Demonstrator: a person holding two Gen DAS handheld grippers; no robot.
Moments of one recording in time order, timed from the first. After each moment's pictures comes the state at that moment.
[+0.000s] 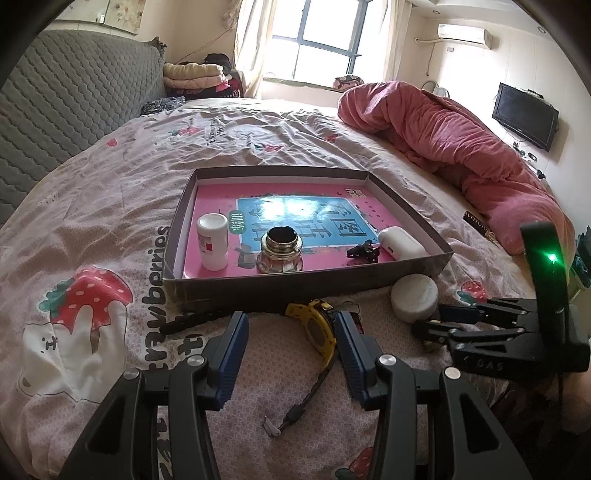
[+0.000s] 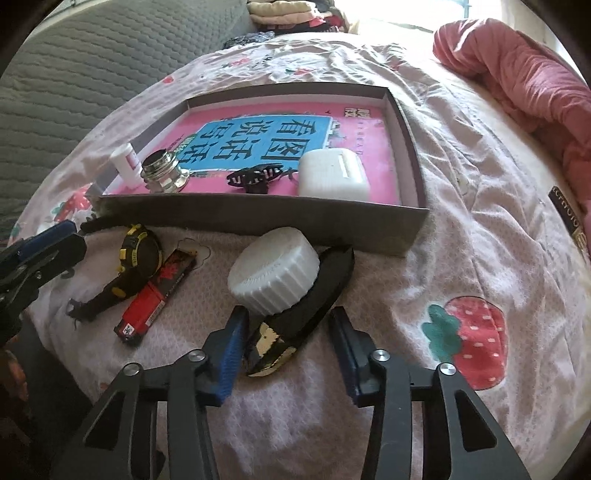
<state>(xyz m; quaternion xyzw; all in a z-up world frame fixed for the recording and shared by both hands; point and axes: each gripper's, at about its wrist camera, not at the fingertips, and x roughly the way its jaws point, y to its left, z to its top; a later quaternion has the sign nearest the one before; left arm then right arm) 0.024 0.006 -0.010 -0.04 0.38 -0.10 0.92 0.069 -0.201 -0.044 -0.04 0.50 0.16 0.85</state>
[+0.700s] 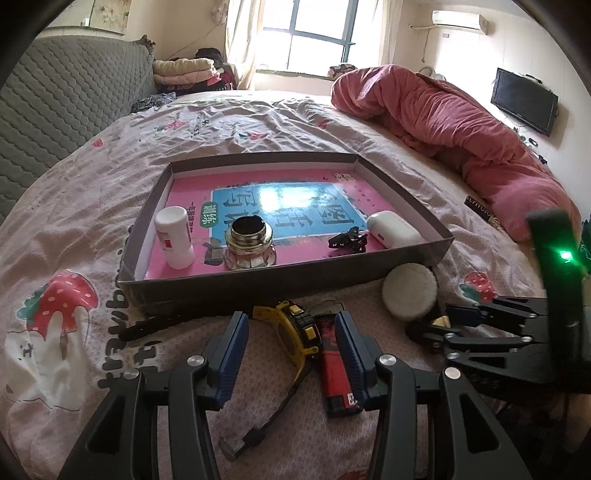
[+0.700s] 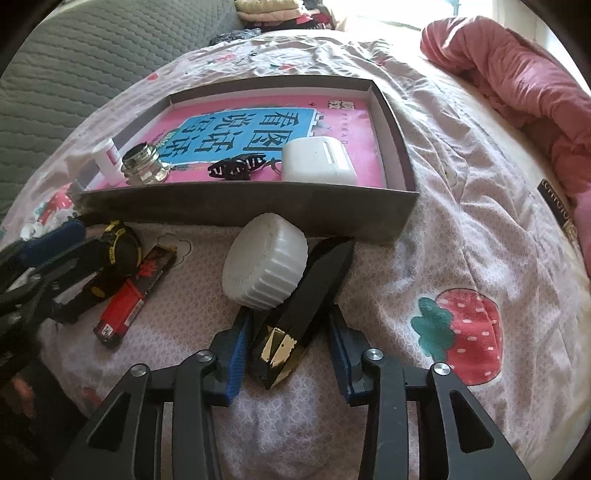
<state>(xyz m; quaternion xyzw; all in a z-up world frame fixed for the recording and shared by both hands) 0.041 -0.027 -0.028 -0.02 0.40 -0.10 0.91 0.071 -0.205 -0.052 -0.04 0.51 0.13 0.85</state>
